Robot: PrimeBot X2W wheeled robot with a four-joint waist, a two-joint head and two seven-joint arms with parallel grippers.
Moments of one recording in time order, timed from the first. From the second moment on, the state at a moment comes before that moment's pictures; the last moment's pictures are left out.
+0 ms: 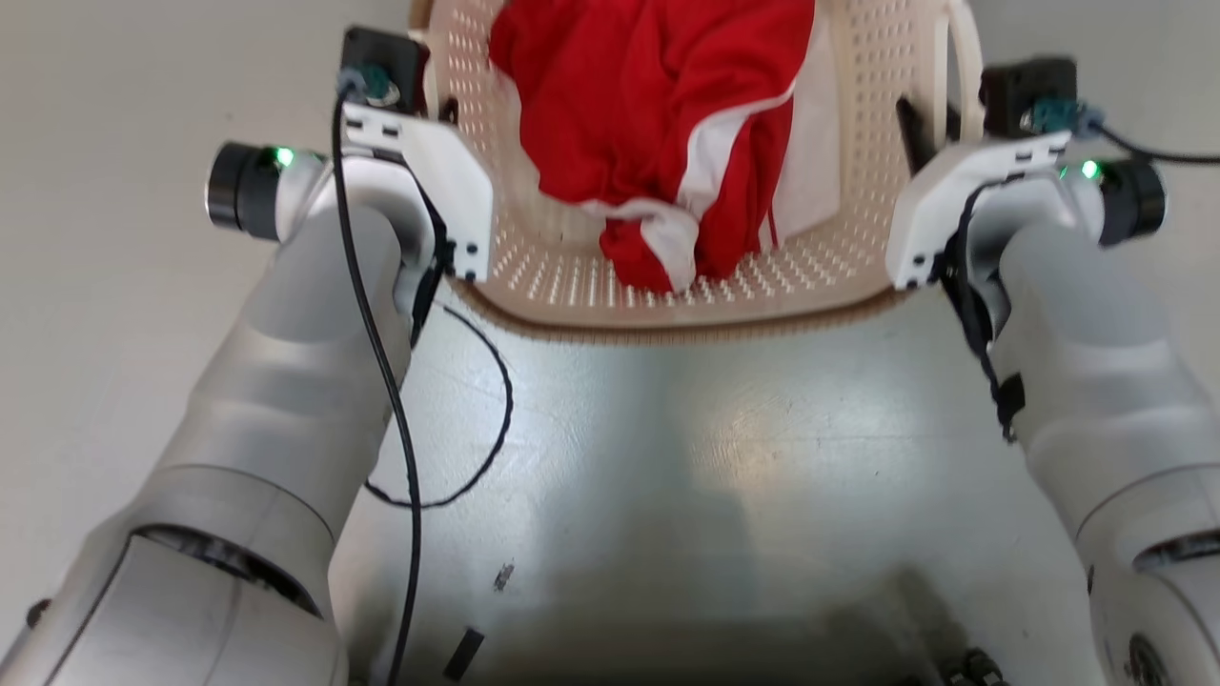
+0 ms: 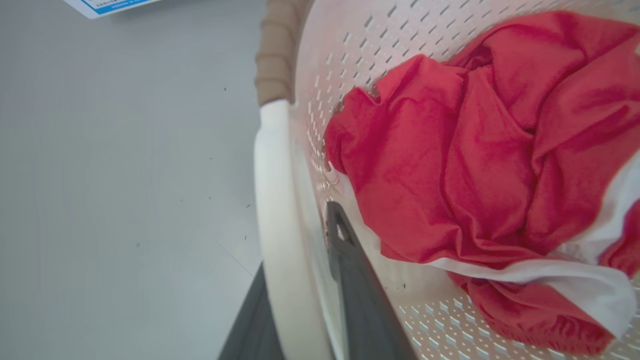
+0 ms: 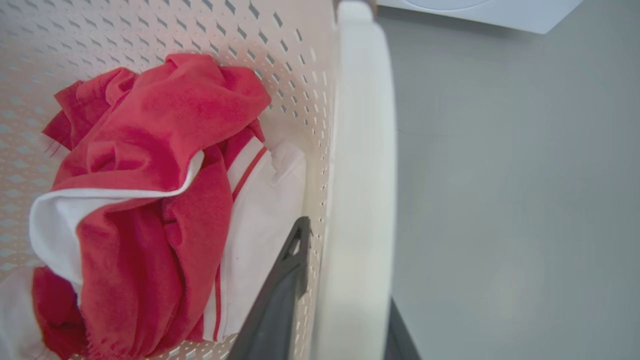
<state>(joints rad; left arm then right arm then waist) -1.21 0.02 -0.63 1.28 -0.51 0.03 -0.09 -1.13 -0.07 0.04 1.27 -0.03 0.12 -0.12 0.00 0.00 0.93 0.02</state>
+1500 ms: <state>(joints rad) -0.48 0.05 -0.86 1.23 -0.68 0.00 0.08 -0.42 -0.09 0.75 1.11 0.68 0.11 0.31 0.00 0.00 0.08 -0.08</state>
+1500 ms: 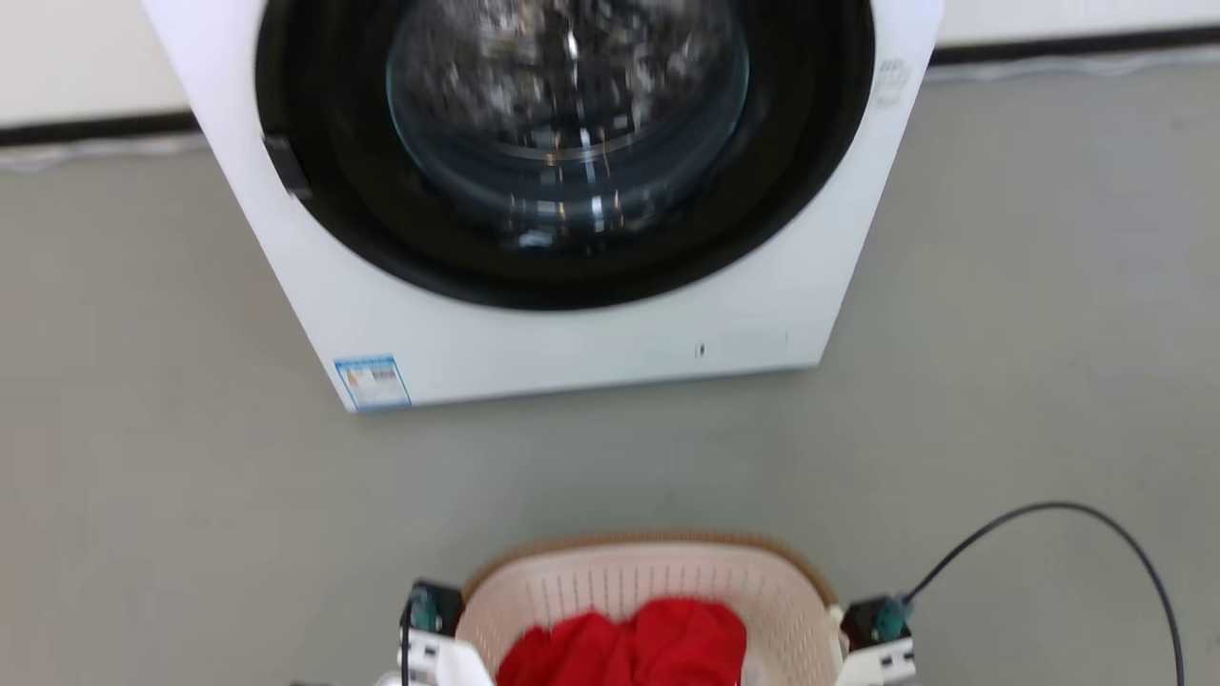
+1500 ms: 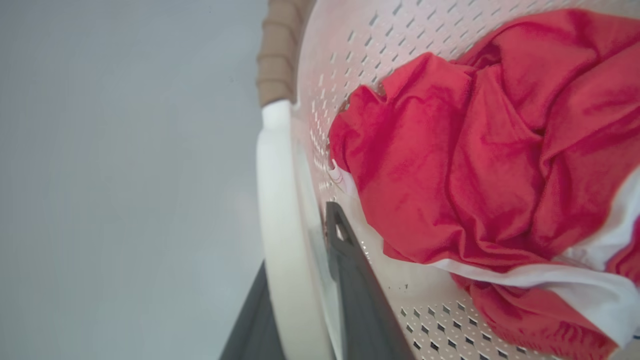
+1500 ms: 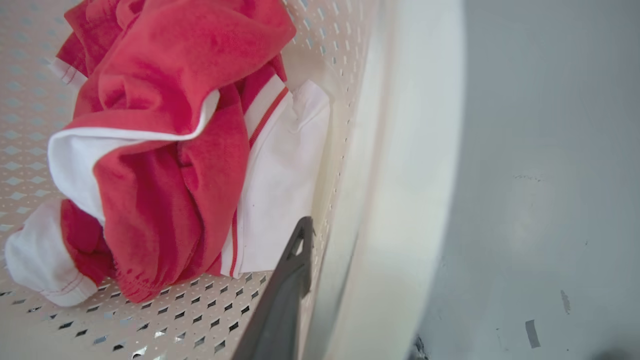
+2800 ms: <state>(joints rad) -0.42 0.07 -0.99 1.20 -0.84 0.04 0.13 -0.39 -0.09 0.84 1.13 0.79 0.11 0.34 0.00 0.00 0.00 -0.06</state>
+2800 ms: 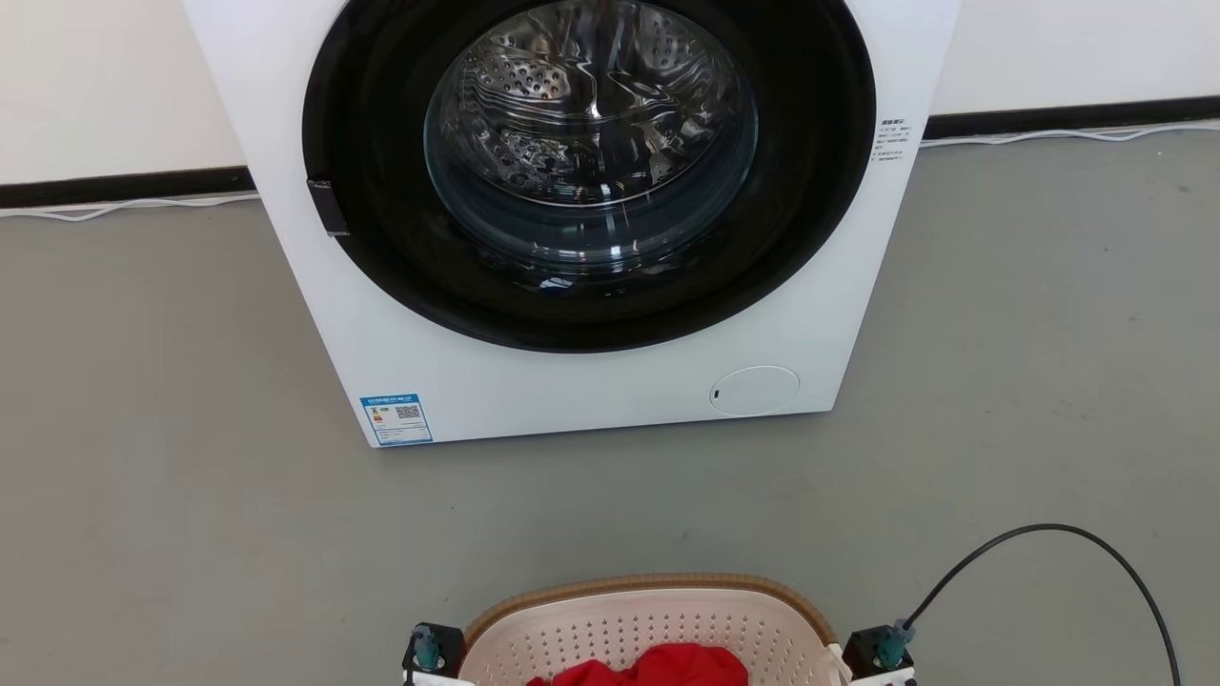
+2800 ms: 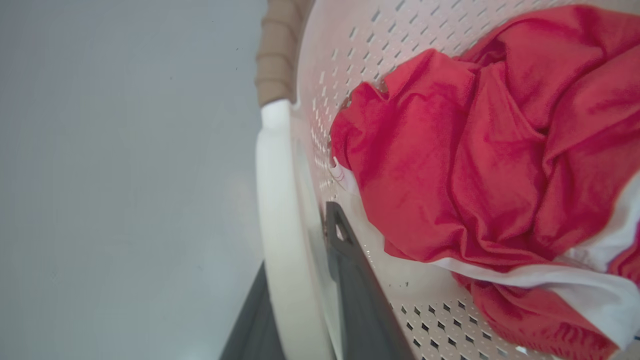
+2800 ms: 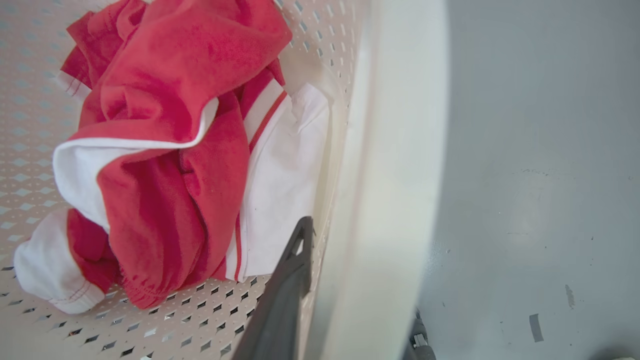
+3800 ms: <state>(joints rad) -0.42 0.07 -1.05 1.21 -0.91 0.05 0.12 -0.40 -0.09 0.89 1.14 0.84 0.11 0.32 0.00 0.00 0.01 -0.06</state>
